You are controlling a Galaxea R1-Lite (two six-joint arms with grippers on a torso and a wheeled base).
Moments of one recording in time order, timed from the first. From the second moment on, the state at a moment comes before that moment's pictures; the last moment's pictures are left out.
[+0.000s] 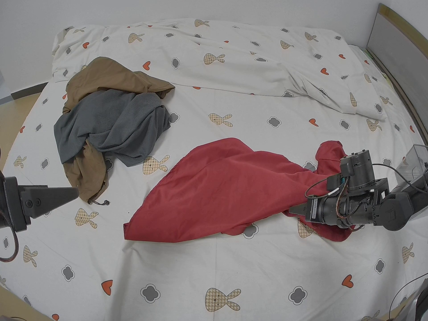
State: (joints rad) left arm -0.44 1.02 -0.98 0.41 -0.01 -0.31; right arm 0.40 1.81 -0.75 -0.35 0.12 0.48
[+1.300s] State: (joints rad) left arm -0.51 1.19 -0.91 0.23 -0.02 -0.32; right arm 0.06 0.88 -0.80 -0.12 0.68 0.80
